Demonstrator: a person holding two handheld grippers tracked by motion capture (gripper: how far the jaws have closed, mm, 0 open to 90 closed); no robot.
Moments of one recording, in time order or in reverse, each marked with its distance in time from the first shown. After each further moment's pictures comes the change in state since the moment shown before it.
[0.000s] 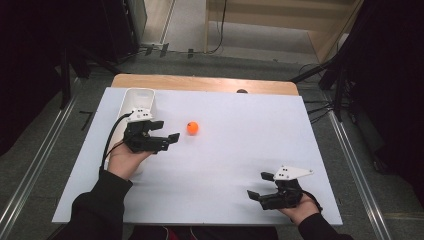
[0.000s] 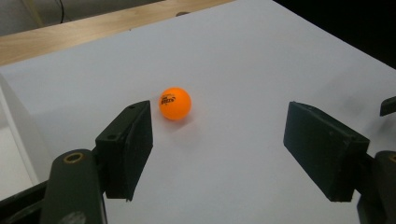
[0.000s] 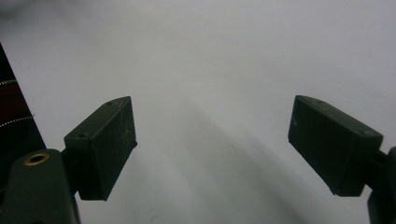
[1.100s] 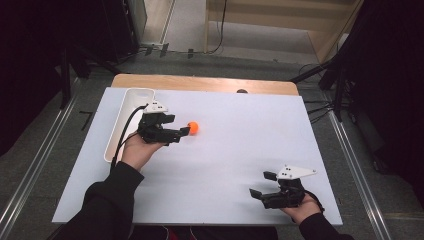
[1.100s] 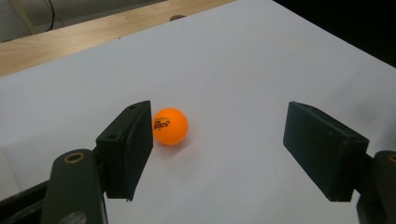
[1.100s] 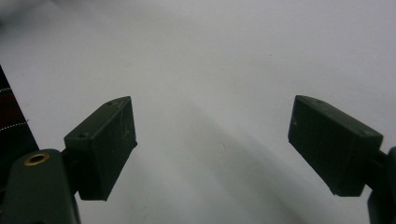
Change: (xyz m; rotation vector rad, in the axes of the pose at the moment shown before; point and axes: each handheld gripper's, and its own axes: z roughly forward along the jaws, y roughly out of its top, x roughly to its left) left arm 0.002 0.019 0.036 0.012 -0.016 0.024; right arm -0.004 -0.002 -0.004 -0.016 -0.021 0.027
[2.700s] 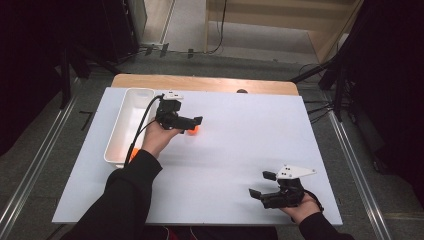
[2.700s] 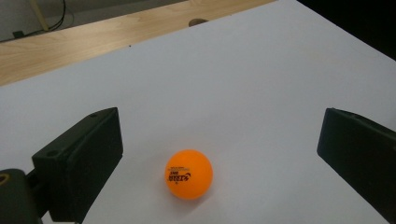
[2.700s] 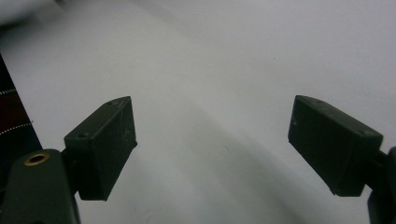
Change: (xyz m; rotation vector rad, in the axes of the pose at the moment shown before) left arm 0.017 0.021 0.062 0.007 0.053 -0.051; right arm 0.000 0.001 0.001 -0.001 0.013 -0.004
